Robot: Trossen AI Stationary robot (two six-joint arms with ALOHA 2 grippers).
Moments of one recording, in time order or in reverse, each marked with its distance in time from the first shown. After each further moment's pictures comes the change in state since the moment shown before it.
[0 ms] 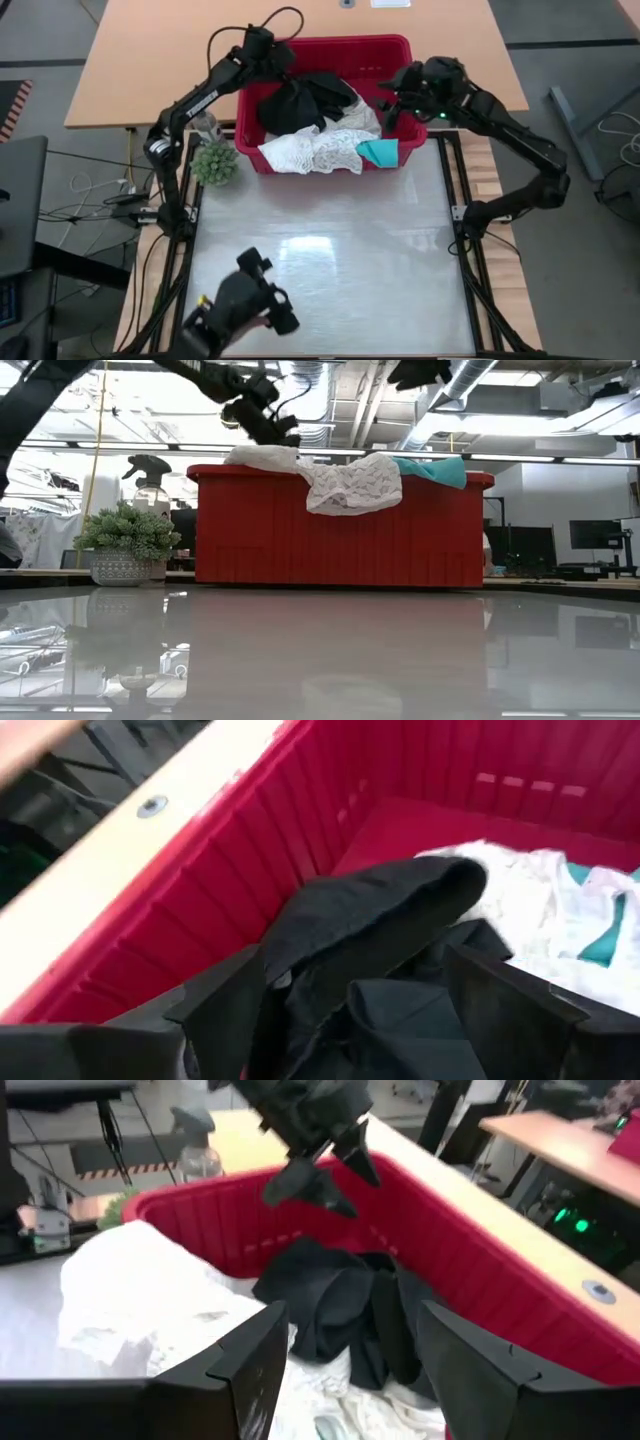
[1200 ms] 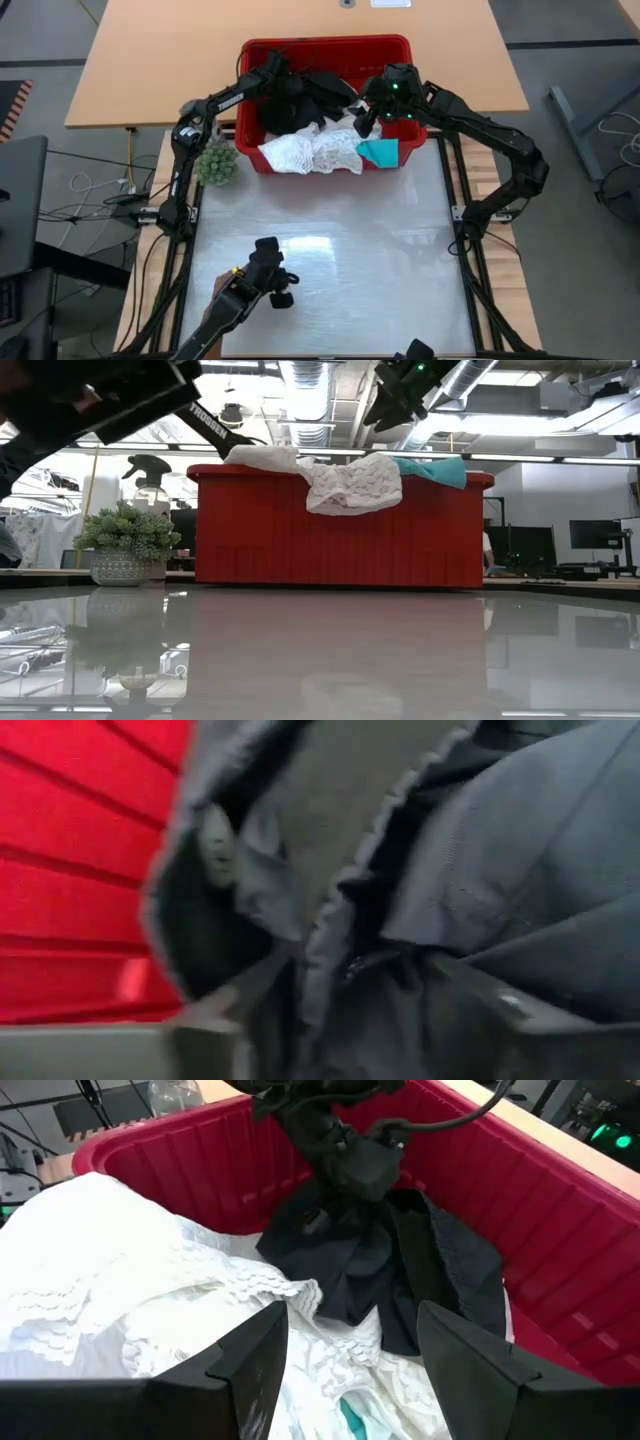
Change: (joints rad) left arm 0.050 0.305 0.000 0.048 -0.106 0.430; right arm -0.004 0.175 0.000 0.022 0.004 0.099
